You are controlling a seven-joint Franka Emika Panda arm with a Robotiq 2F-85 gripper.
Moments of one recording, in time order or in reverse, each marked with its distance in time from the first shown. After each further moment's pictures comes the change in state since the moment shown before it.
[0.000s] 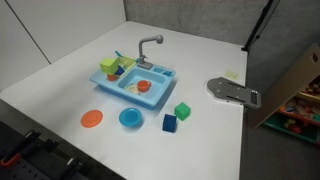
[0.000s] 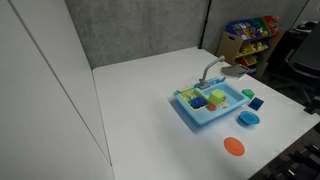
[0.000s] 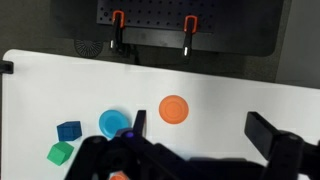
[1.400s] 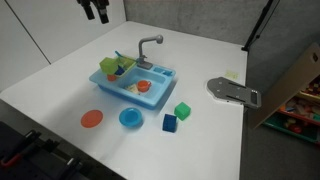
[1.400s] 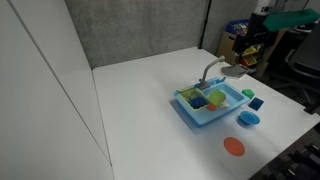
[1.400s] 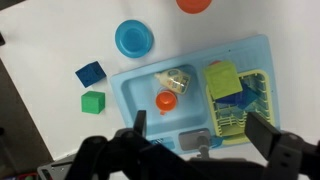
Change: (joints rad) arm -0.105 0.600 -0.193 0.454 -0.163 0.320 0.222
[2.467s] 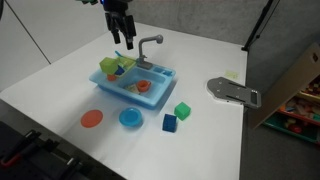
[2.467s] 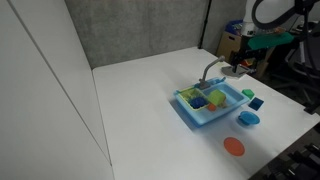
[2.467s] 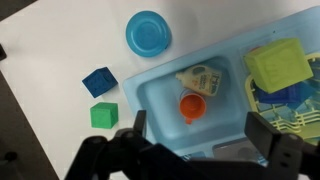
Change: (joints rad) arm 0.003 0.231 -0.111 0.098 -0.001 0.055 0.001
